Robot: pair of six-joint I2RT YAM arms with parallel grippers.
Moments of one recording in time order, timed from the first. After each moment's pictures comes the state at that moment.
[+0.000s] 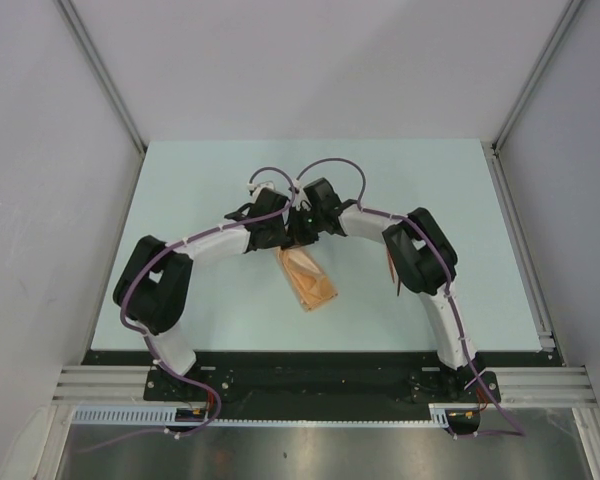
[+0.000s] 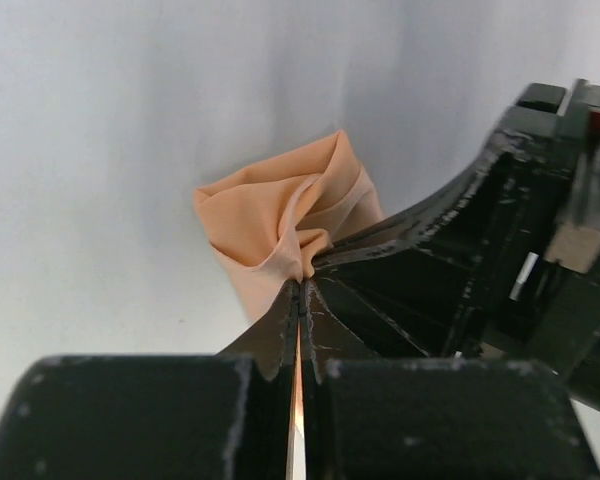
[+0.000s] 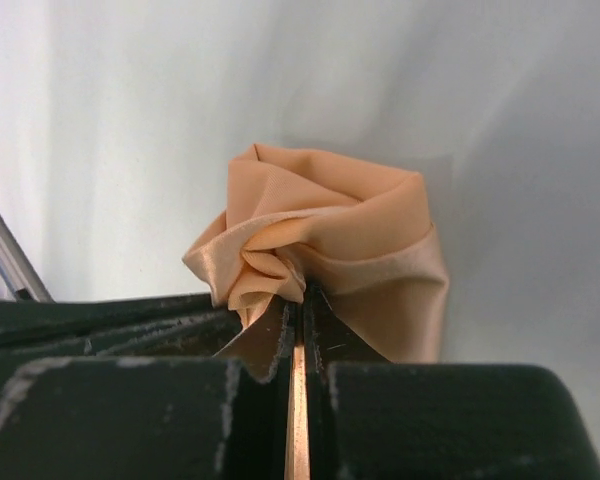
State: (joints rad) left arm -0.55 1.74 1.11 -0.29 -0.22 -0.65; right arm 0.65 2.25 1.60 -0.17 -0.49 0.48
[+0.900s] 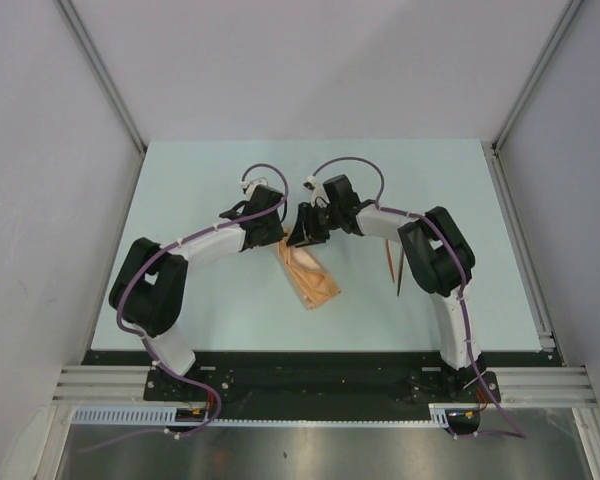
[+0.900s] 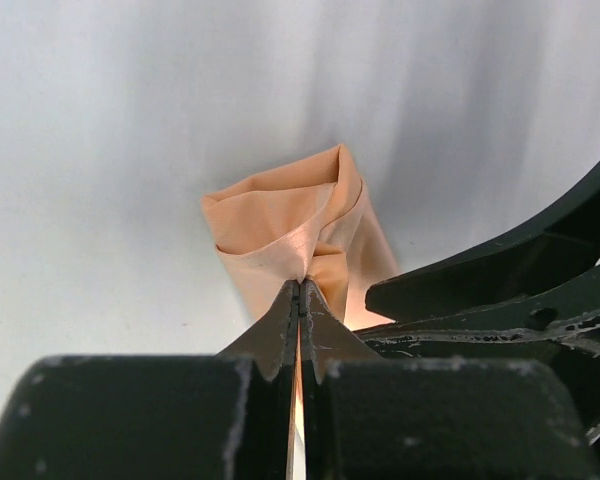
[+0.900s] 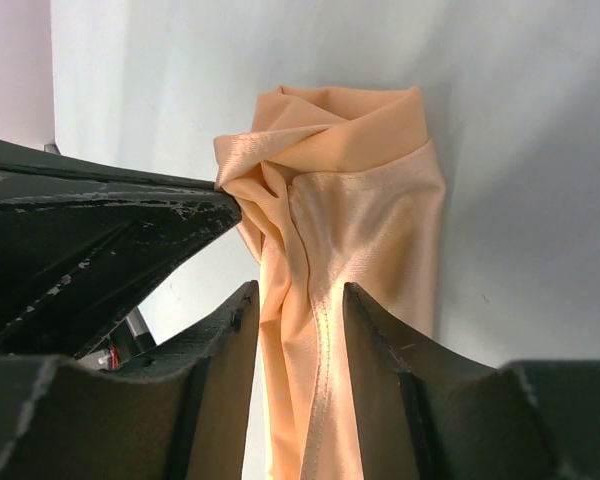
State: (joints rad) left arm -0.52 1.72 1.11 -0.28 -0.22 -0.70; right arm 0.57 2.16 1.46 -0.07 -0.66 0.51
